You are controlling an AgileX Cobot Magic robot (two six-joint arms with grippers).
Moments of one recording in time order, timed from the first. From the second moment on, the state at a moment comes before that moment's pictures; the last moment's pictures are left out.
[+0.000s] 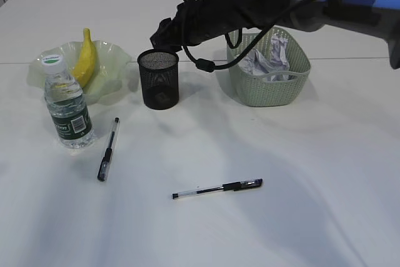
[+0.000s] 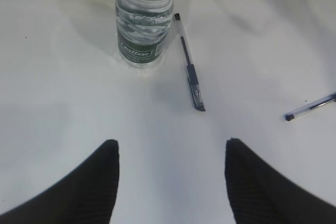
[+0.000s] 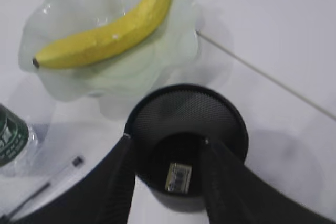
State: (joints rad) left arm -0.13 1.06 -0.84 -0.20 0.74 0.03; right arm 0.41 2.33 -2.04 0.74 0.54 -0.85
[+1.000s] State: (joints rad) left arm -0.13 1.06 -0.84 -0.21 0.75 0.03; right arm 0.41 2.05 -2.04 0.16 1.24 0.00
